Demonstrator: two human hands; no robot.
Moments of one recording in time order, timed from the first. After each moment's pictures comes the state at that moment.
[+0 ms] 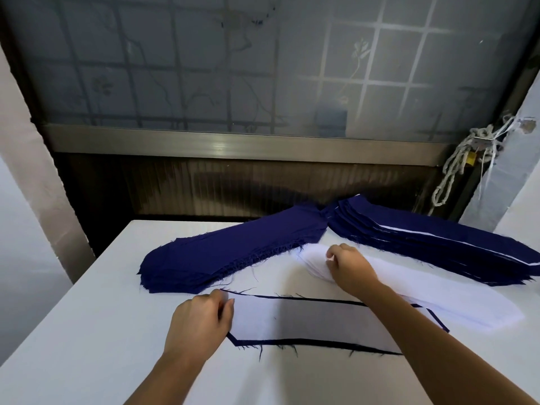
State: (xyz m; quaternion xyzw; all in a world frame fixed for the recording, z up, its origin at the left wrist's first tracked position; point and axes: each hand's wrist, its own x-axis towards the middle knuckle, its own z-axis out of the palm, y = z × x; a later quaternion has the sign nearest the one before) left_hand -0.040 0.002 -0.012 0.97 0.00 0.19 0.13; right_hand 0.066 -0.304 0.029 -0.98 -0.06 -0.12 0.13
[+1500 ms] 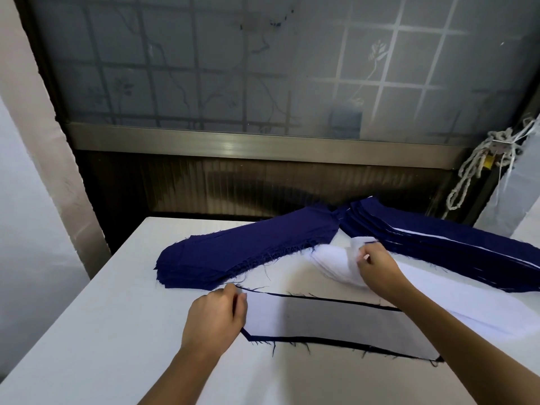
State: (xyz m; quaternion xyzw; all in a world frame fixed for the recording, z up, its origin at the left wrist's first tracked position) left_hand -0.038 0.000 -0.012 0.97 0.00 0.20 0.16; right_hand 0.044 -0.317 0.052 -0.95 -0.01 -0.10 0.28
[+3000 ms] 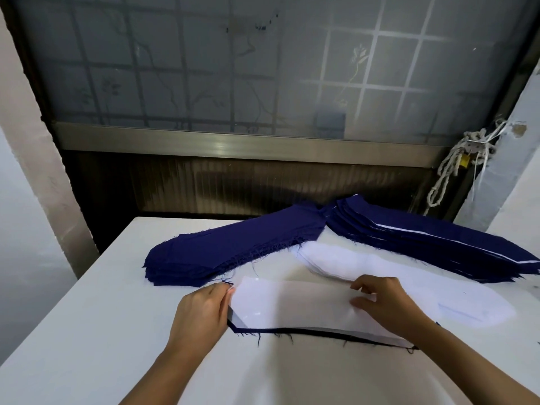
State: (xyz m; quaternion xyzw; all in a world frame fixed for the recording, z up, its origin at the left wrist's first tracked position) left_hand -0.043 0.004 -0.015 0.91 -0.12 0.37 0.17; right_hand -0.029 -0.353 0.039 -0.97 -0.07 -0.03 0.22
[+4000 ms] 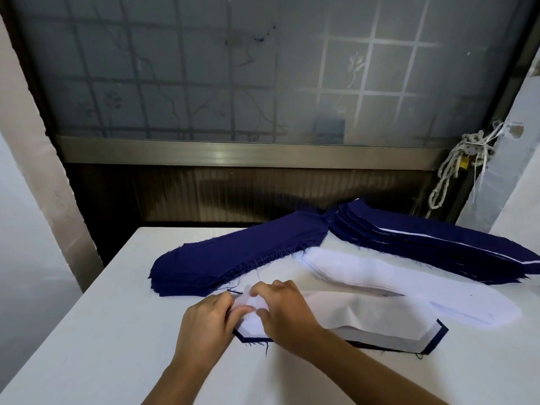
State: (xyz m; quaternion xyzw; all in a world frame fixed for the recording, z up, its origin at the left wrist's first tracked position) left_hand -0.050 0.007 -0.010 0.91 -0.11 0.35 0.20; right_hand -0.029 -0.171 0.025 -0.93 -0.28 -0.14 0.17
